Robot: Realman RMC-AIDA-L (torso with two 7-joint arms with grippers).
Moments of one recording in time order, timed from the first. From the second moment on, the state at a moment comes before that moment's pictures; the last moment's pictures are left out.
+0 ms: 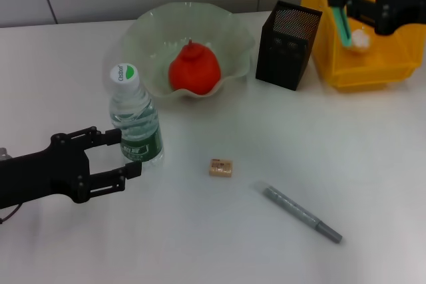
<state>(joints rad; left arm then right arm) -0.37 -2.07 0.85 0.70 1.84 1.57 -1.26 0.43 2.08 -0.73 -1.26 -1.86 -1.50 1.58</state>
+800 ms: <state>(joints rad) -0.38 -2.07 0.86 0.69 1.82 1.57 -1.23 0.68 1.98 -0.61 -0.81 -1.92 -1.31 1.52</state>
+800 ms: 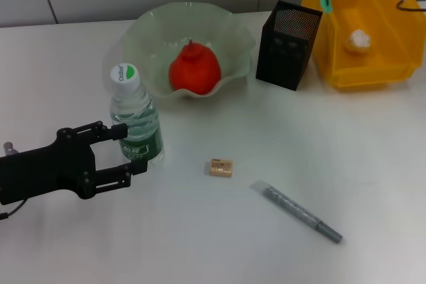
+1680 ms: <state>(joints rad) -0.40 -2.07 0.86 0.67 1.81 1.57 -1.23 0.78 1.98 -0.64 -0.59 -1.91 -1.13 1.34</state>
